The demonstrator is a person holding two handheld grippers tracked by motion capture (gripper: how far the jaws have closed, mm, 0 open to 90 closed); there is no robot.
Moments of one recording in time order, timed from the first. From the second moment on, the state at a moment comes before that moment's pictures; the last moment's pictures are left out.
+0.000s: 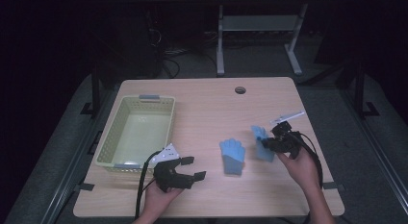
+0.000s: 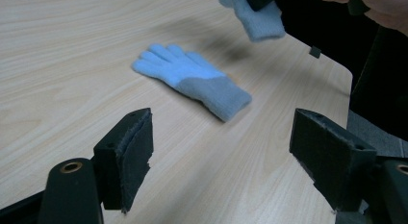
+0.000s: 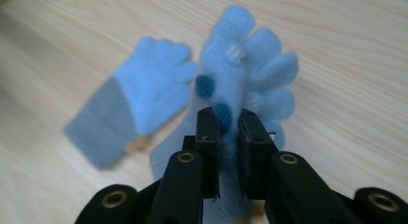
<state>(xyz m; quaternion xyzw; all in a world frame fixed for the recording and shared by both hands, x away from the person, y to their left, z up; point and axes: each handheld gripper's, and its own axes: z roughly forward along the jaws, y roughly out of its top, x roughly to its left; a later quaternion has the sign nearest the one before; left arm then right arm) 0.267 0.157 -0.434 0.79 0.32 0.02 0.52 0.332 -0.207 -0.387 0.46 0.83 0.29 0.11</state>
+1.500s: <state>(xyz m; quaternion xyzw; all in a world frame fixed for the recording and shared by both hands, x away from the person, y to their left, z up) 0.269 0.160 -0.435 0.79 0.33 0.02 0.52 0.341 -0.111 -0.426 0.39 0.89 0.24 0.05</state>
